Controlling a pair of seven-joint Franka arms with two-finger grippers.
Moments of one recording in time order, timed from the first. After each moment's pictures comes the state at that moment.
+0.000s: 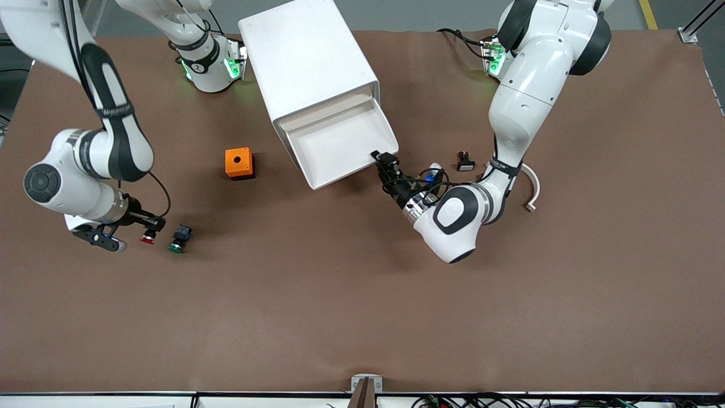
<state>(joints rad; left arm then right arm) -0.43 0.97 -0.07 -1.30 -1.07 1.33 -2.24 0.05 0.26 -0.08 -2.04 0.03 2.19 0.40</state>
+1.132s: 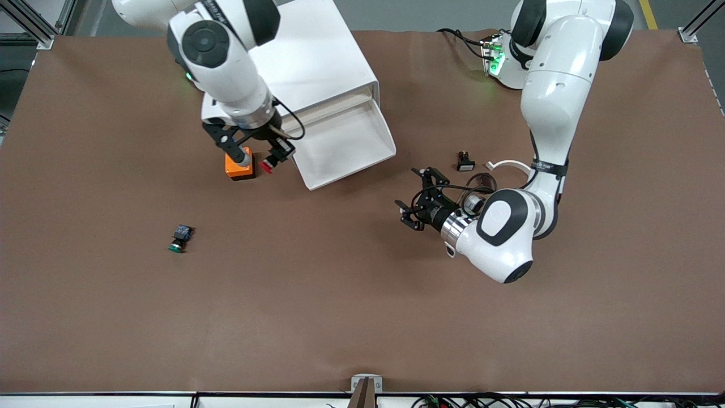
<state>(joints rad) -0.40 0.87 0.08 -1.18 -0.91 1.36 -1.42 0.71 0.07 -0.08 -1.90 0.11 1.96 1.42</state>
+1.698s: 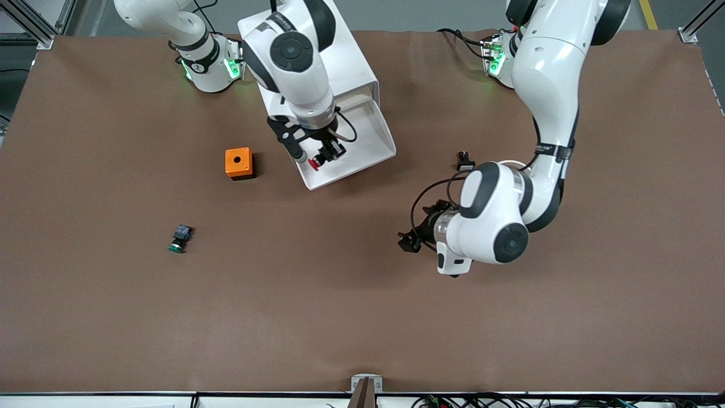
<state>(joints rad) -0.51 0.80 0.08 -1.18 -0.51 1.83 -1.04 0.87 0.23 -0.08 -1.85 0.11 2.09 1.70</state>
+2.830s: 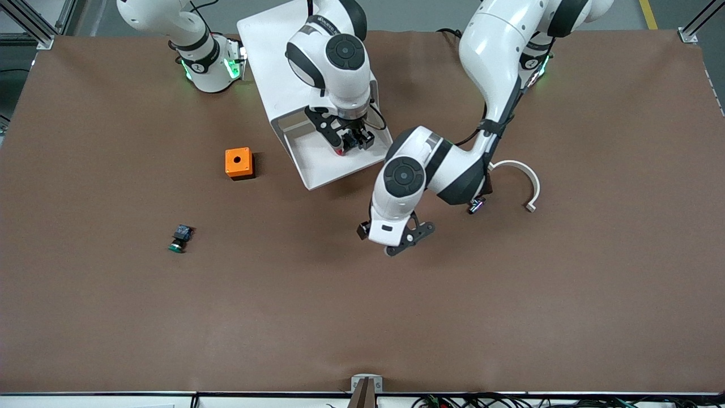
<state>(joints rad) -0.73 0.80 0.08 -1.22 -0.17 2.02 -1.14 0.99 0.32 -0.09 -1.82 0.11 2.08 1.69</state>
